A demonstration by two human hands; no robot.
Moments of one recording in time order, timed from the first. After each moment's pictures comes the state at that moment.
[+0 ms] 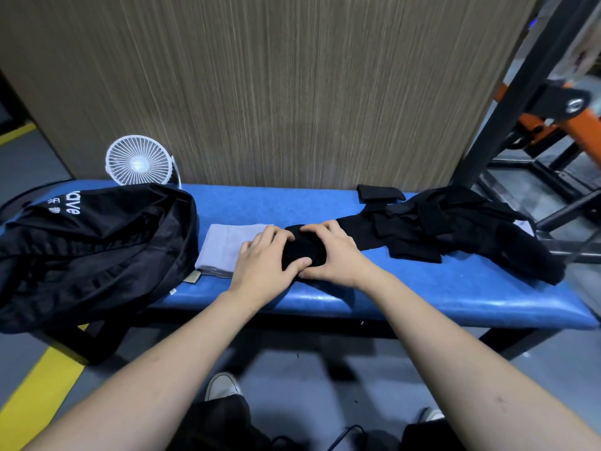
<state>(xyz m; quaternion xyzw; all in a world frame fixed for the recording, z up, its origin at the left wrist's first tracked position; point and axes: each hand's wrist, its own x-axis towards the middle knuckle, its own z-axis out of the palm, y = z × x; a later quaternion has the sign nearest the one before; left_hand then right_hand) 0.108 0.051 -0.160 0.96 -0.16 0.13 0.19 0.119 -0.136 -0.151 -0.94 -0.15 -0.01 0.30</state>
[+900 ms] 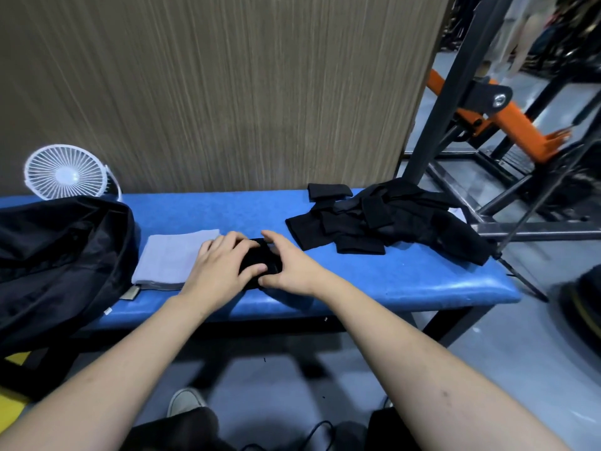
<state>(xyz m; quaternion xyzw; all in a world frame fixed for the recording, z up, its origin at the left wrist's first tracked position) 0.121 0.034 -0.163 0.96 -0.24 0.12 0.11 0.099 -0.149 -0.155 -0.88 -0.12 0.08 0.45</state>
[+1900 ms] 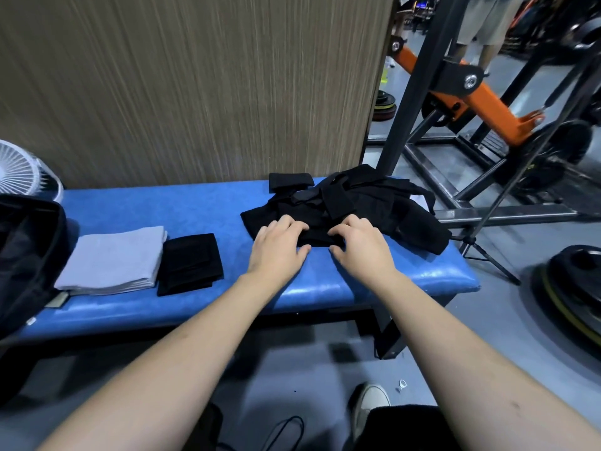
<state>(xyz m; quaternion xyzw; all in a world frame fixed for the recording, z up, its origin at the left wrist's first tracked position) 0.119 -0.152 -0.172 0.94 -0.25 0.12 0.18 0.072 -0.329 -0.163 -0.98 0.02 -0.14 0.13</state>
